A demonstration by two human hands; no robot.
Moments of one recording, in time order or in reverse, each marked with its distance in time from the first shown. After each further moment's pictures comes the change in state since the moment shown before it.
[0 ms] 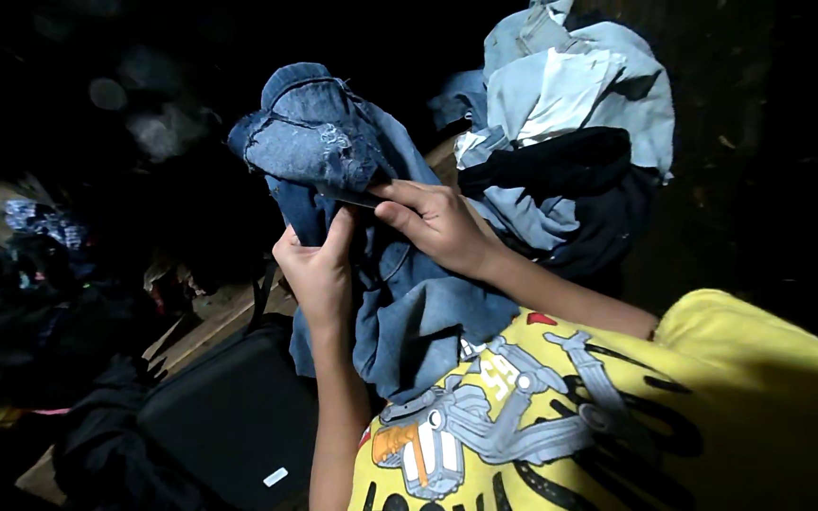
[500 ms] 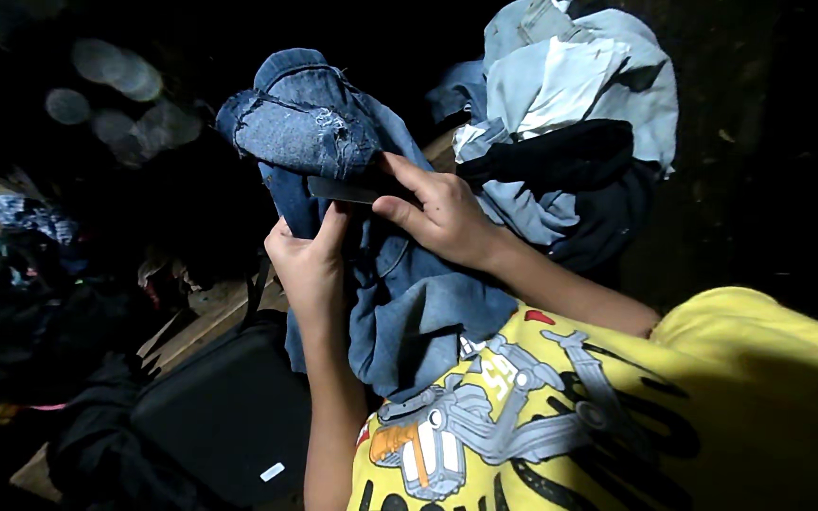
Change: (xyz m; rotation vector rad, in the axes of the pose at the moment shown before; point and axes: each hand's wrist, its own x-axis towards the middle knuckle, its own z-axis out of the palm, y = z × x) left_hand 0.003 0.005 0.003 -0.042 0.021 -0.051; right_hand 0.002 0.003 -0.010 -0.150 -0.023 -0.051
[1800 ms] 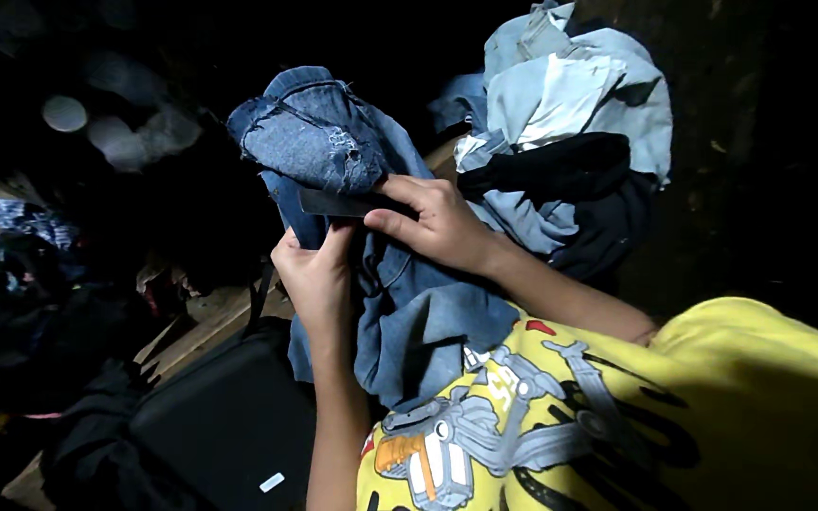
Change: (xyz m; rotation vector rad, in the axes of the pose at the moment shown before) left_hand -0.003 0.000 -0.001 0.034 0.031 -0.041; right_hand 0.008 0.000 0.003 0.062 -0.029 -0.056
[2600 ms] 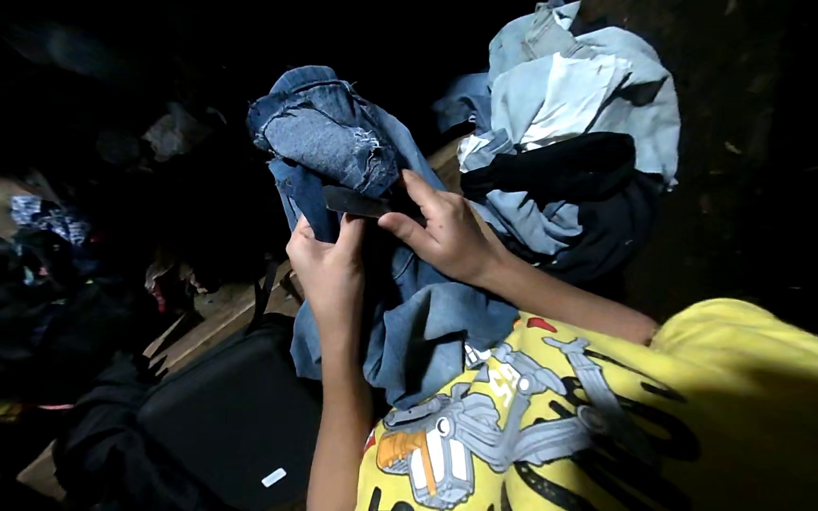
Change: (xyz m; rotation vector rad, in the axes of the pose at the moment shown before) left_hand -0.002 0.001 0.005 0.106 -0.052 0.072; right_hand -0.018 0.000 0.008 -0.104 0.128 0.058
